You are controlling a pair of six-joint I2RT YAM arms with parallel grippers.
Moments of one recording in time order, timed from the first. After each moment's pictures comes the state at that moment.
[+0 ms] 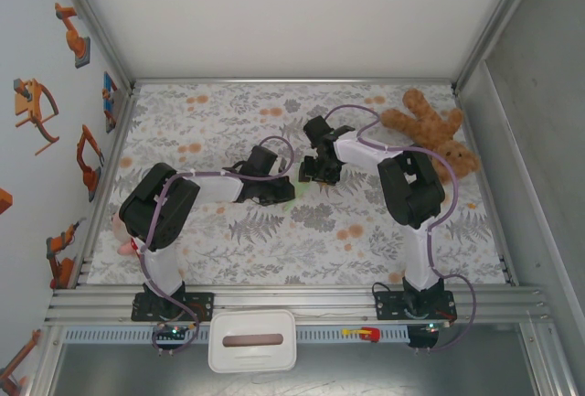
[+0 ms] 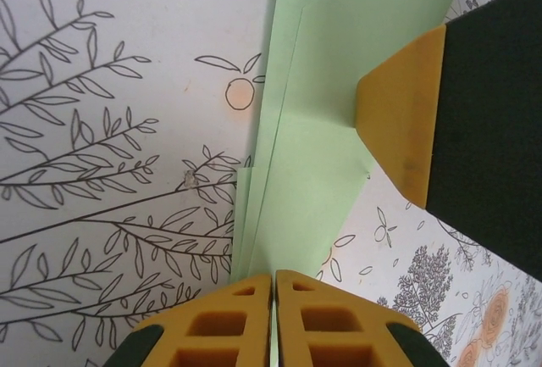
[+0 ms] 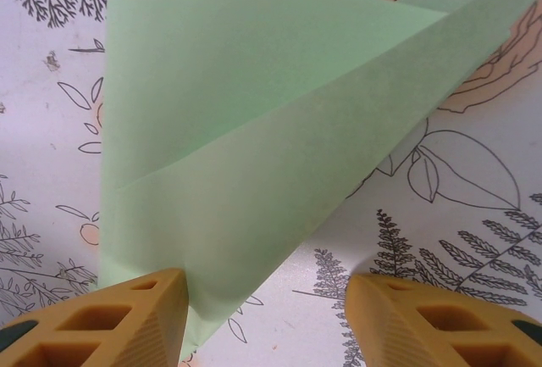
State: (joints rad) left arm -0.70 1.86 0.95 -0.05 0.36 -0.71; right arm 0.57 2.11 1.47 -0.74 -0.17 0.58
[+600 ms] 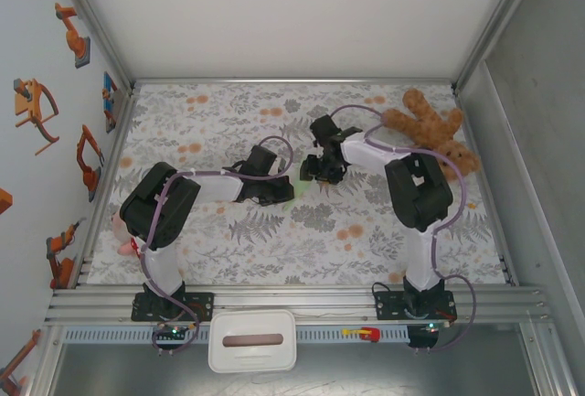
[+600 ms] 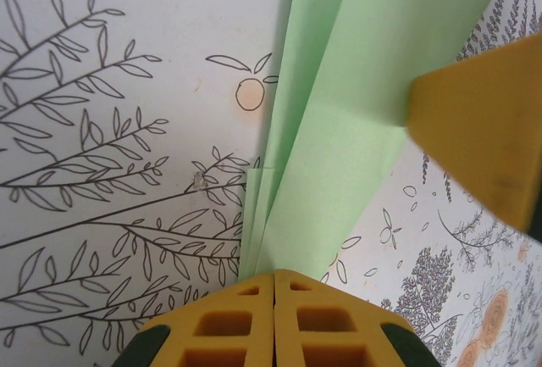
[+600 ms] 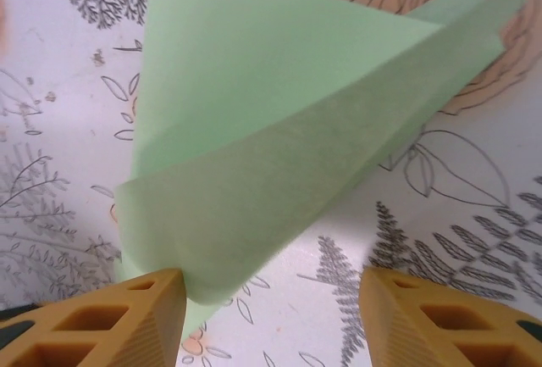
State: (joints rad) left arm -0.69 1.87 0.96 -0.06 0.36 -0.71; right arm 0.54 2.00 1.40 -0.67 -0.24 0.54
